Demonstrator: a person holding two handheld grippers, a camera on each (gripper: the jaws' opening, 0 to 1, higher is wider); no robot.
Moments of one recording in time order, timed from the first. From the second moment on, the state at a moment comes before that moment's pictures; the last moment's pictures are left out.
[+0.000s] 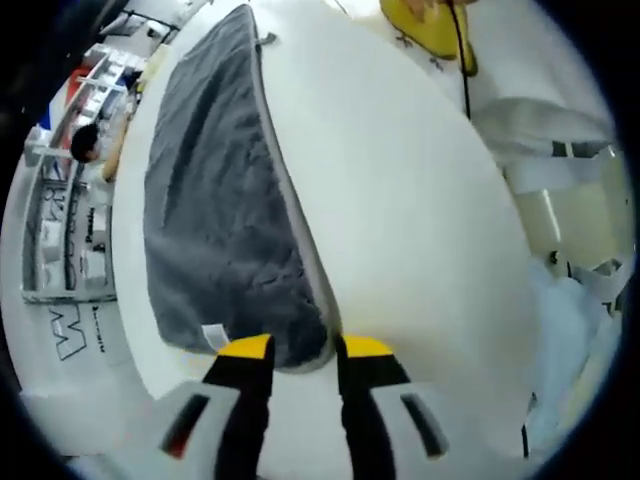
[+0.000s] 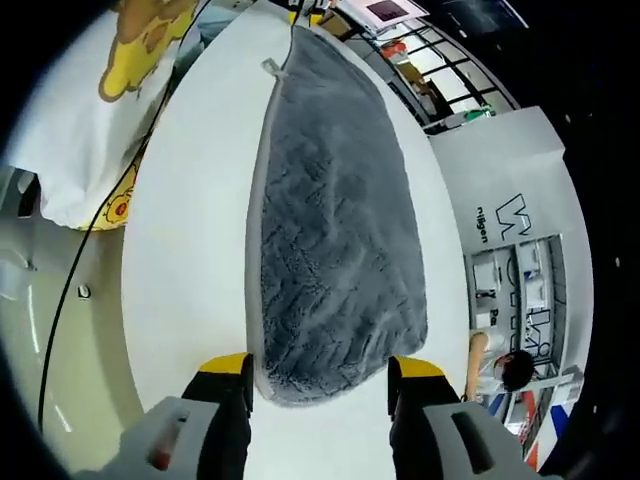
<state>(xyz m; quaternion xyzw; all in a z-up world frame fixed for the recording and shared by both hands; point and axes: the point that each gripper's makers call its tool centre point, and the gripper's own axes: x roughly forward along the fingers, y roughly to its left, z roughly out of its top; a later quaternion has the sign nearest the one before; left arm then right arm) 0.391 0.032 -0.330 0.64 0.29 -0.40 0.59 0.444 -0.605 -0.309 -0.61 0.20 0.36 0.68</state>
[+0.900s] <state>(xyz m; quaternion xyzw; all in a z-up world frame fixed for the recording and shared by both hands) 0.392 0.035 -0.337 0.65 0.29 -0.38 0.59 0.443 -0.605 -0.340 -0.60 0.24 0.39 0.66</state>
